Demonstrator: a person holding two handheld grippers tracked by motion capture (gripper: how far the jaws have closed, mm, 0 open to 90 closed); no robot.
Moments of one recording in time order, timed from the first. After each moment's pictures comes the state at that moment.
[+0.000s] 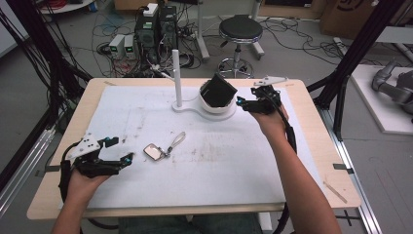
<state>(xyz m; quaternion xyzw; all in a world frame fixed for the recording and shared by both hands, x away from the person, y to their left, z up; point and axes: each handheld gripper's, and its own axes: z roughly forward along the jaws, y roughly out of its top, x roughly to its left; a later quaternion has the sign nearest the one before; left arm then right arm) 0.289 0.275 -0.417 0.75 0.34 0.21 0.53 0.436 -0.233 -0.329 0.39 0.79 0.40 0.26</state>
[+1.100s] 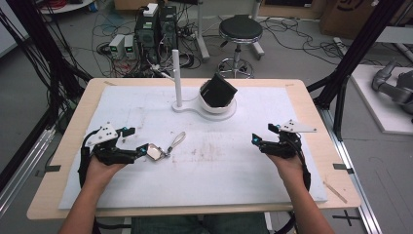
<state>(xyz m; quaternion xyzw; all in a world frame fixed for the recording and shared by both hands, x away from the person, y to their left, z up) 0.324 0.243 -0.415 0.75 0.31 0.19 0.55 0.339 -0.287 -0.398 0.41 0.75 0.47 0.23</state>
